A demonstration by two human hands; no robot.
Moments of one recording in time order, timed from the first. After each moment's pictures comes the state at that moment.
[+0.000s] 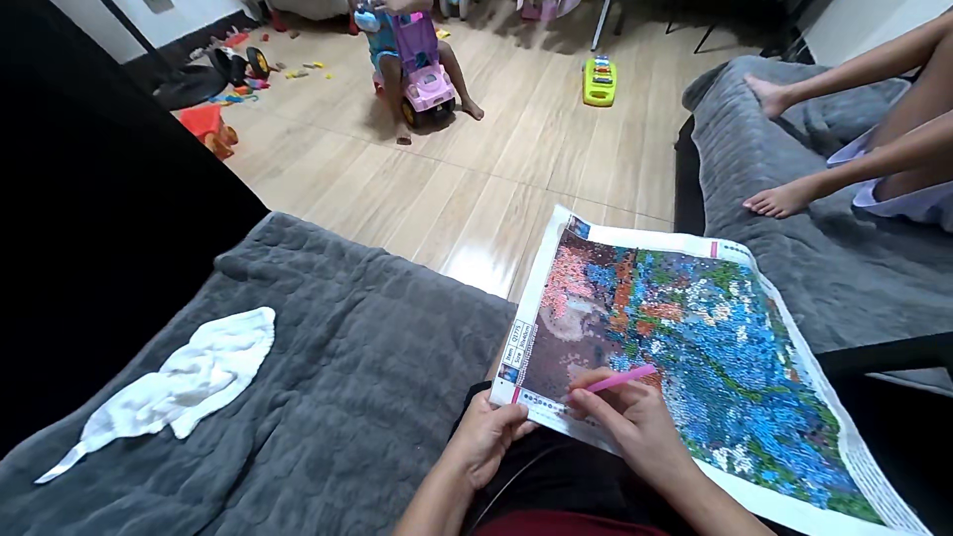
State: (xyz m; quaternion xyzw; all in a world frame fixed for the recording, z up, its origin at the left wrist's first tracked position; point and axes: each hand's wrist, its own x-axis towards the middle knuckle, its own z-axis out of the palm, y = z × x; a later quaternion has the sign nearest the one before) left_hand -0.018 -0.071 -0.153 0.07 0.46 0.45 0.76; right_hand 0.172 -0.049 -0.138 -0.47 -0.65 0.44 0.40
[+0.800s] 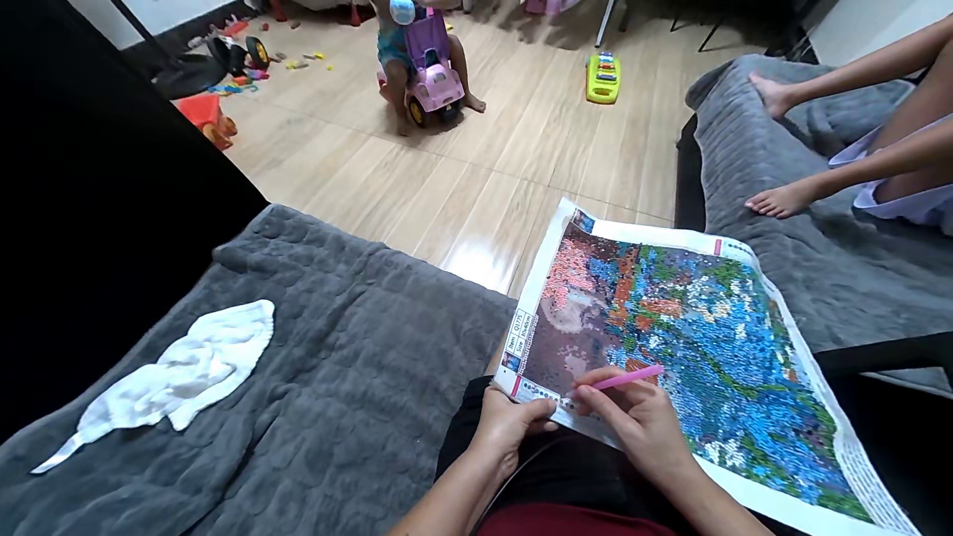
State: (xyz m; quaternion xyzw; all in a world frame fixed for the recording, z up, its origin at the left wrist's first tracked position) left_hand 0.012 -0.060 -0.141 0.08 0.58 0.41 0.70; right_hand 0.176 -0.052 -0.141 -0.49 -0.65 0.41 0.41
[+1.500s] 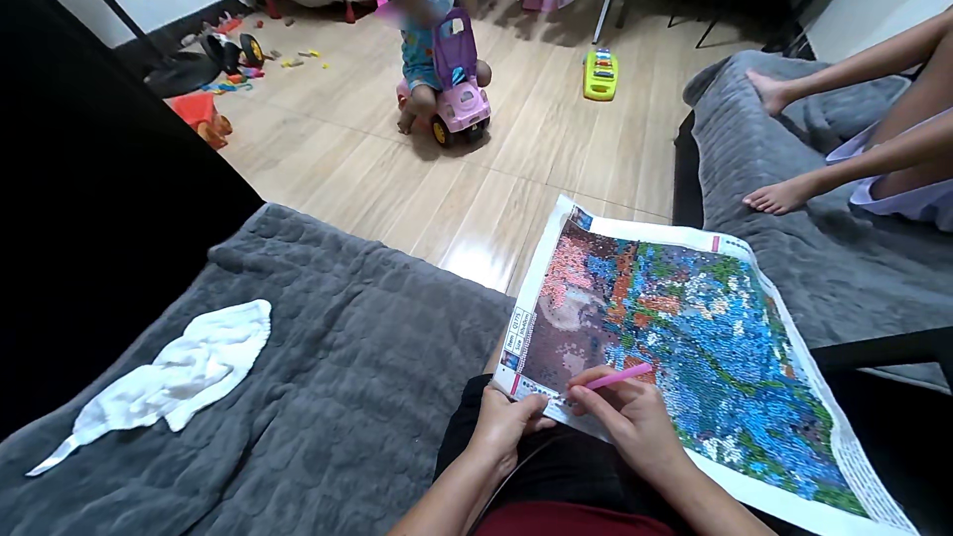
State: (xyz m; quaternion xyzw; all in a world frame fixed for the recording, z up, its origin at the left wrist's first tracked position) left_hand 0.012 -0.062 -0.141 0.07 0.56 0.43 0.70; right_hand 0.174 -0.053 -0.145 -0.49 -0.66 0.41 0.40
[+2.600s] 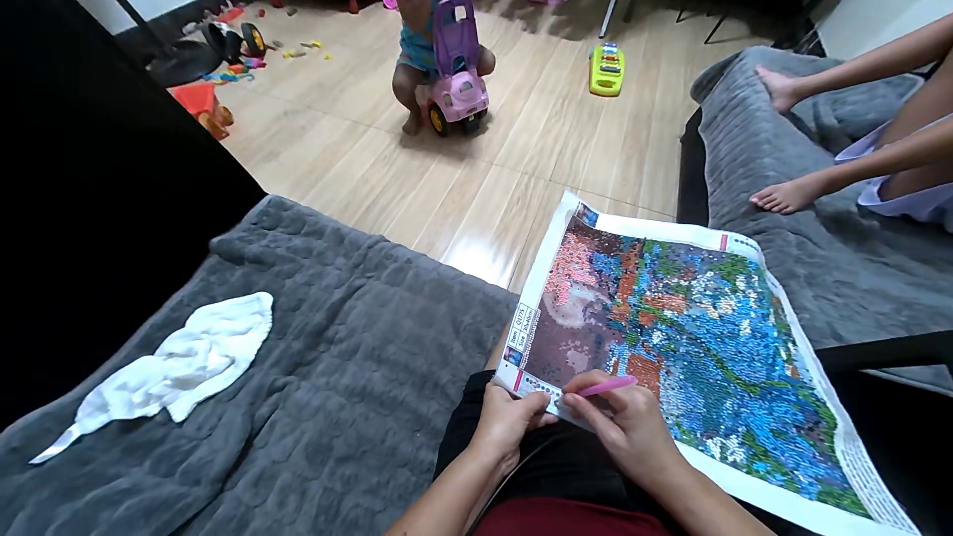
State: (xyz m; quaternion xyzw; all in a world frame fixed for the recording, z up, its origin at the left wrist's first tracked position) left_hand 0.012 -0.064 -0.142 0.08 0.56 0.44 0.70; right_hand 0.171 -0.054 -0.147 -0.44 -0.76 0.31 0.36
